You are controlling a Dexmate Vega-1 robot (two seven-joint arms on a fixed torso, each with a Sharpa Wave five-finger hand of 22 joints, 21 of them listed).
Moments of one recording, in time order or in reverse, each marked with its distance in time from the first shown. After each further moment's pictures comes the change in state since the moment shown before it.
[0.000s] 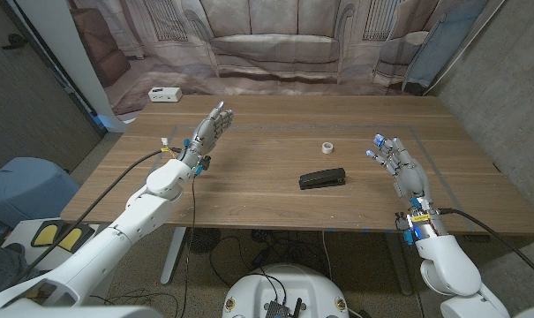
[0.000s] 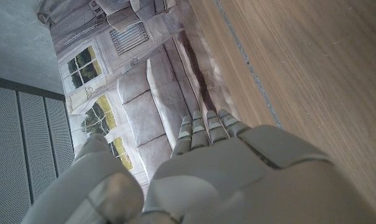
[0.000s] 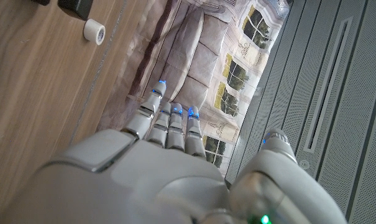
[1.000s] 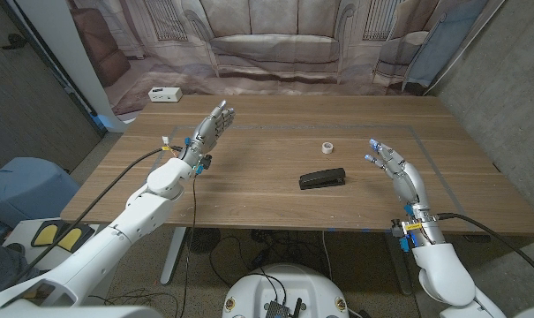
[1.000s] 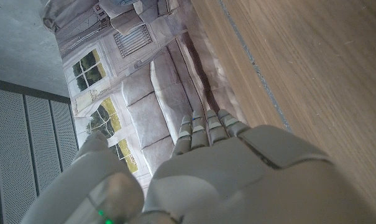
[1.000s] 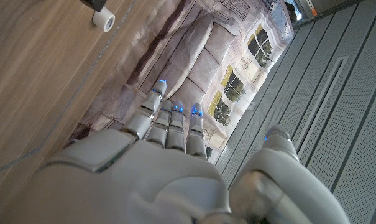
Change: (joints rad) left arm 0.003 0.005 0.001 -0.020 0.013 -0.001 0.009; left_hand 0.011 0.000 0.004 -0.010 -0.006 0.009 -0.002 0.000 0.000 0.005 0.005 0.000 0.000 0.003 -0.004 0.000 0.000 0.000 0.000 0.000 0.000; right arm -0.032 0.064 0.029 -0.014 -0.282 -0.019 -0.114; right_hand 0.011 0.011 0.003 -0.011 0.000 0.066 -0.038 0.004 -0.003 0.042 -0.034 0.000 0.000 0.024 -0.030 0.000 -0.003 0.018 -0.011 0.000 0.000
